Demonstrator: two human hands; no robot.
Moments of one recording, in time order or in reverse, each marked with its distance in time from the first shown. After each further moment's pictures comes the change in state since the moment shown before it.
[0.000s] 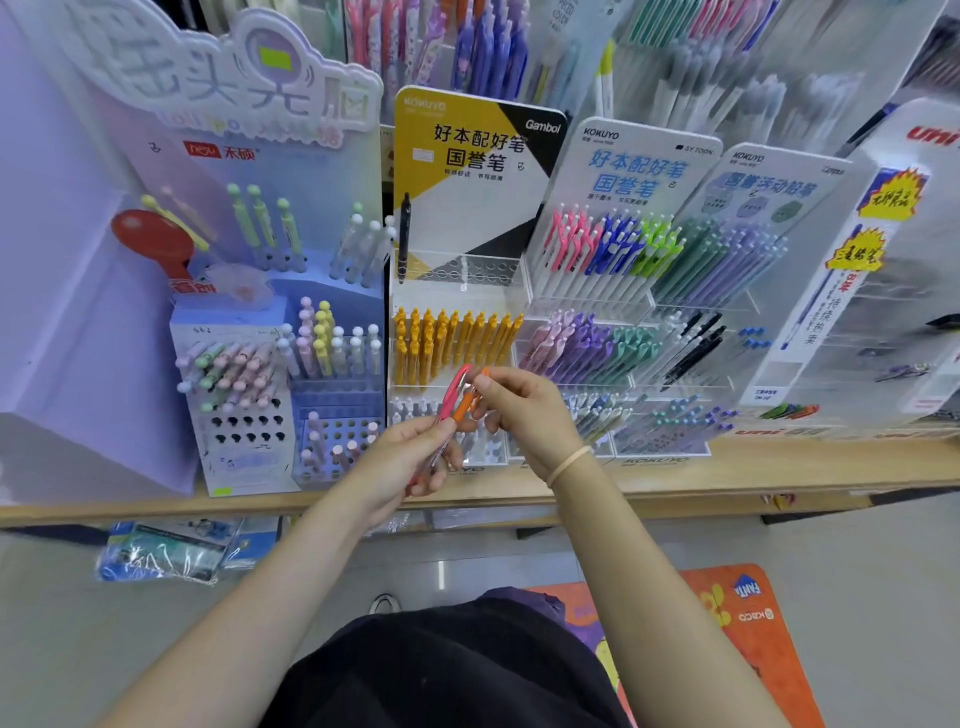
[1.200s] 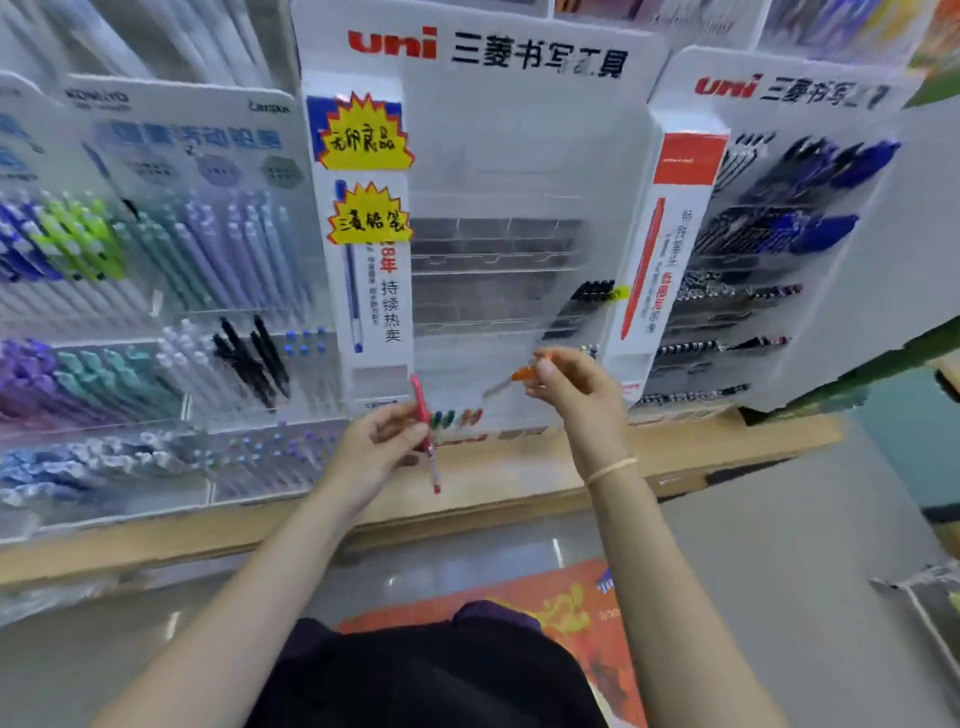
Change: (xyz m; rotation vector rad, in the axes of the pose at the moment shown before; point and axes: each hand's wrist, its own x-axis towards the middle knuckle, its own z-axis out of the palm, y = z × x) left_hand 0.249 -0.093 0.461 0.180 0.213 0.123; right_hand -0.049 -0.004 -0.584 0.094 0.405 -0.179
